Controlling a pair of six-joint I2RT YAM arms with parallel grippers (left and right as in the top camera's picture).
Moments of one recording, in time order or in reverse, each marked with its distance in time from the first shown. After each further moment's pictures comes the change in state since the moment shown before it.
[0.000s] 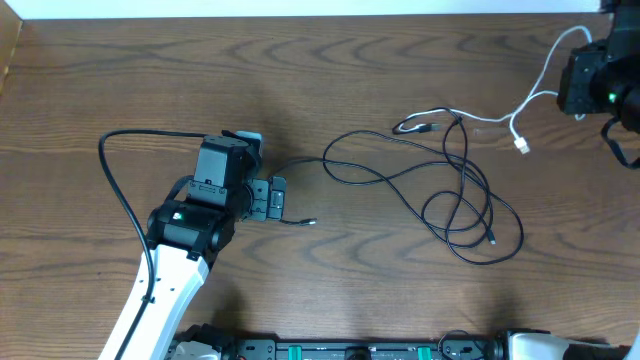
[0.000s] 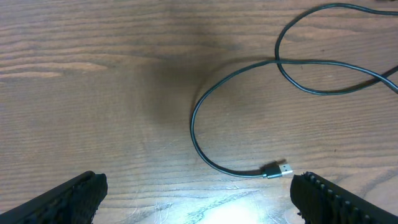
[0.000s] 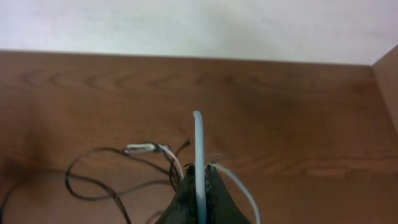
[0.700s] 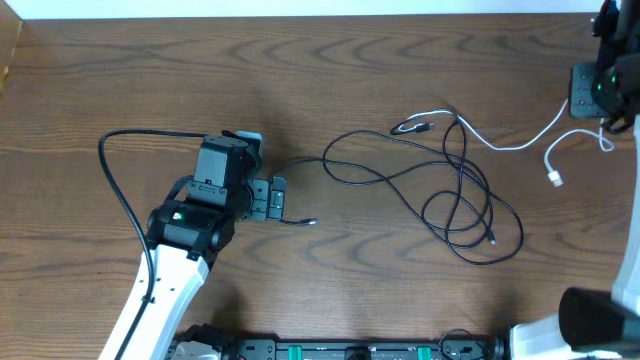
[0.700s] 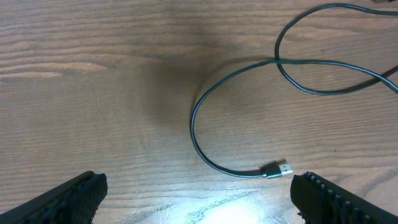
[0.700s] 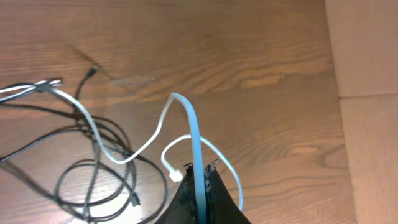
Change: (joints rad) left arm 0.000 0.000 0.000 0.000 0.000 0.000; right arm -0.084 0.211 0.000 -0.175 0.283 -0.012
